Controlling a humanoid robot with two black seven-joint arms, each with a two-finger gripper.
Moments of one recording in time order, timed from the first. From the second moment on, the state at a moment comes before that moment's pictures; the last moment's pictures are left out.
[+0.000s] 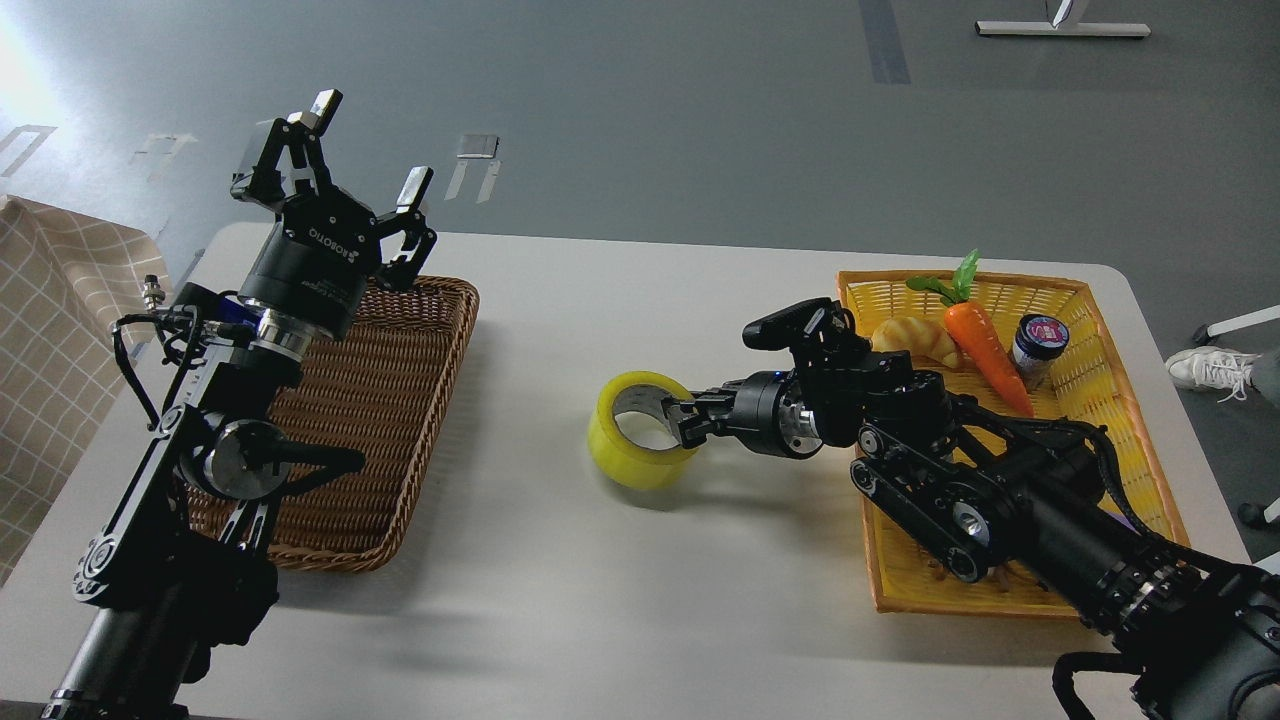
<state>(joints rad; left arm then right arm) -0.23 0.10 -1.55 -1.33 0.74 -0.38 -0.18 0.73 0.00 0.67 0.88 -2.18 0.49 0.19</state>
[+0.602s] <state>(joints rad) -0.23 0.11 -1.55 -1.33 0.73 -0.38 -0.17 0.72 0.00 0.75 0.88 -2.18 0.49 0.20</state>
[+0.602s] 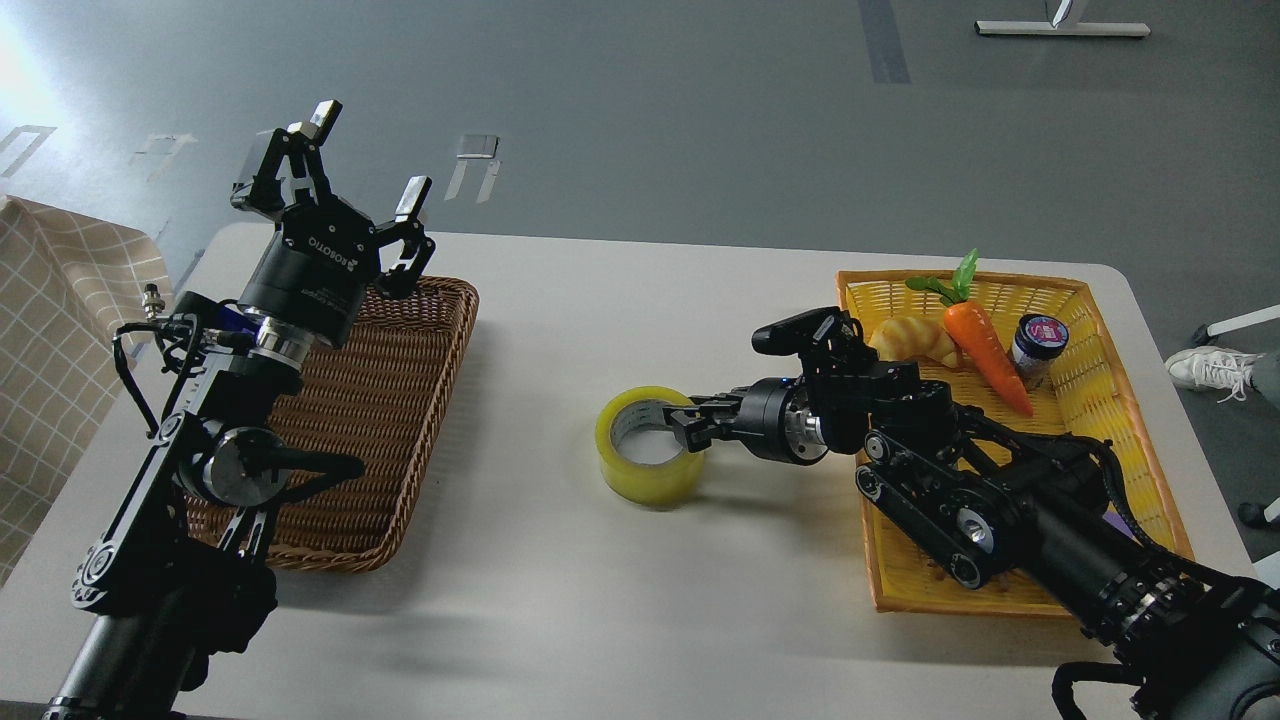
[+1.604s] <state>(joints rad) -0.26 0.11 -1.54 -1.32 0.73 -0.37 -0.17 0.76 -0.02 1.25 1.20 -2.18 0.49 0.20</state>
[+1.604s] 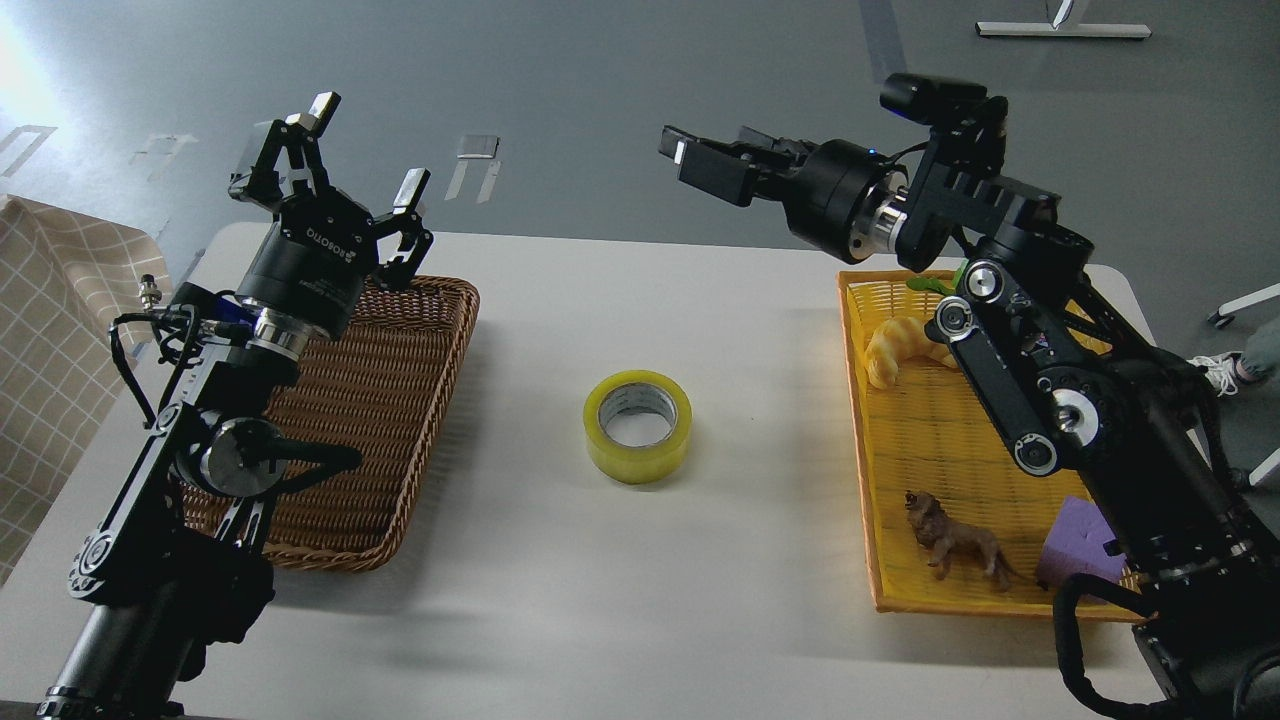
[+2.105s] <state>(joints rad) -0.33 0.11 -1.53 -1.32 0.73 -0.39 -0.17 0.47 -0.14 1.56 1.54 -1.35 0.49 0.21</state>
